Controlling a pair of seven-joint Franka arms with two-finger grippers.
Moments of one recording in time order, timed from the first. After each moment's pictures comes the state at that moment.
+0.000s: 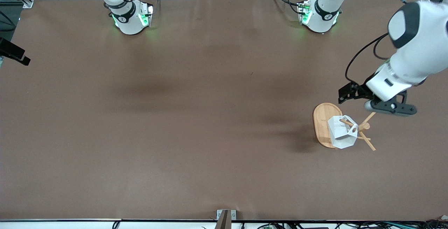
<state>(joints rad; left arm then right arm) 0.09 0.05 -0.23 -1.77 -0.08 1.93 0.03 -0.05 0.00 -0.06 -1.45 -0.01 1.42 0.06</state>
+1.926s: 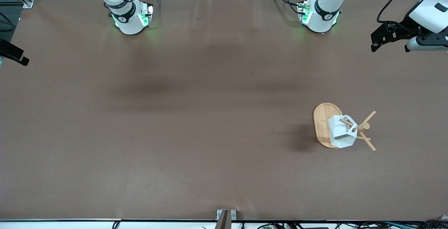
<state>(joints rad) -0.02 -0.13 -0.10 -1.64 0.02 1.50 -0.07 -0.05 0.00 -0.07 -1.45 -0.01 1.43 0.06</state>
